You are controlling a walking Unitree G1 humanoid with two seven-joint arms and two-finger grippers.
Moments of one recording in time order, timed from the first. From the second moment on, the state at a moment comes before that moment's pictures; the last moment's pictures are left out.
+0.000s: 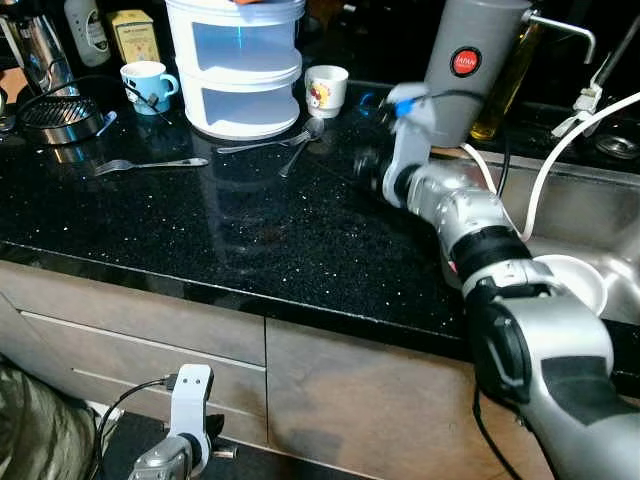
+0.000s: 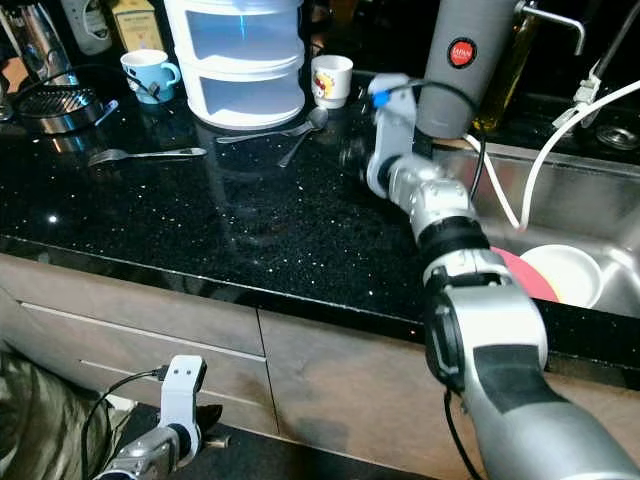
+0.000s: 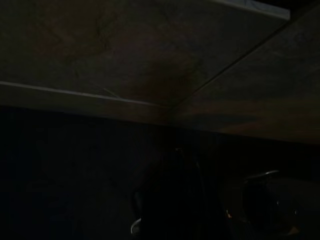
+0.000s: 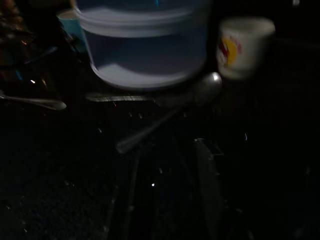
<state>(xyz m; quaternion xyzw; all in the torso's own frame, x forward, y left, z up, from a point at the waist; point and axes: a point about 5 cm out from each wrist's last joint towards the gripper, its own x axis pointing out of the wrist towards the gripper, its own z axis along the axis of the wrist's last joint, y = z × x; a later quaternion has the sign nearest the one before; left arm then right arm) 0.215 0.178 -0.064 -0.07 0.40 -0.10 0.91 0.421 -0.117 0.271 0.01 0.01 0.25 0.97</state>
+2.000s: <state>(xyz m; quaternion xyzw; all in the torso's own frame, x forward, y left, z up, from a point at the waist) 0.213 0.178 -0.064 -0.07 0.39 -0.11 0.91 0.414 -0.155 0.228 -0.09 0.26 0.21 0.94</state>
